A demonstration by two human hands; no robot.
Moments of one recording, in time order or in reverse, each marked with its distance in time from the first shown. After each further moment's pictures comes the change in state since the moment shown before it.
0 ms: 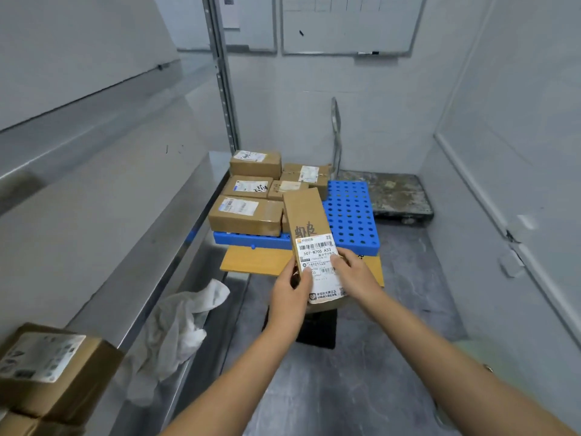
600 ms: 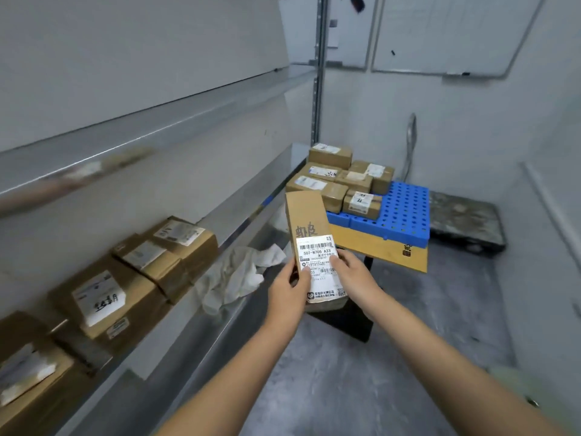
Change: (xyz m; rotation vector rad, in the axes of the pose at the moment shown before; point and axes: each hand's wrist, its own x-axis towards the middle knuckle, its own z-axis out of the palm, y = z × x) left_hand -0.213 -0.005 -0.076 0.014 0.291 0.007; right_hand -0.190 0.011 0.055 -0.070 -0.280 -0.123
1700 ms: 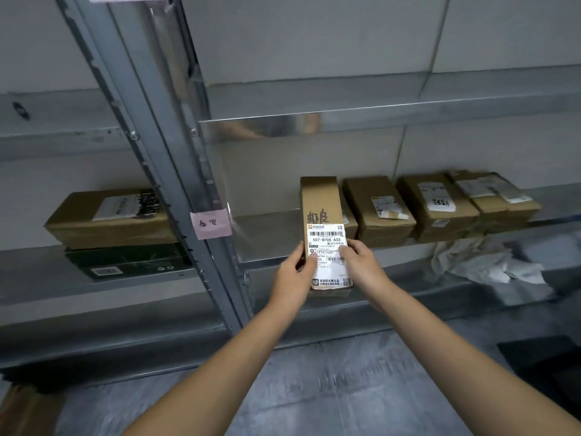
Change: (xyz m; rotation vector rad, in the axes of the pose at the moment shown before) left_hand -0.392 -0.059 -0.385 -0.044 0.853 -0.194; right_hand -0.357 -0.044 0.398 -0.161 -0.871 -0.096
